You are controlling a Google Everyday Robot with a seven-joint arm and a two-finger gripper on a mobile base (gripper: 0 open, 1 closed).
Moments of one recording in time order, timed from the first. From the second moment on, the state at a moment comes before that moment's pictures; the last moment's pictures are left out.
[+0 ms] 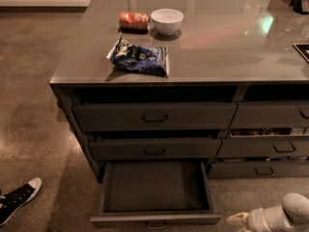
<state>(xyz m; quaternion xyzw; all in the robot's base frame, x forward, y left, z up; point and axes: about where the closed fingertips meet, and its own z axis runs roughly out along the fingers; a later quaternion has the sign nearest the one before) 0.347 -0.325 0.303 -0.49 0.77 0.34 0.21</state>
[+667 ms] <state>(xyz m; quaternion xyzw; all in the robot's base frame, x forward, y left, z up) 0.341 -0.301 0.216 -0.47 0.76 0.40 0.20</state>
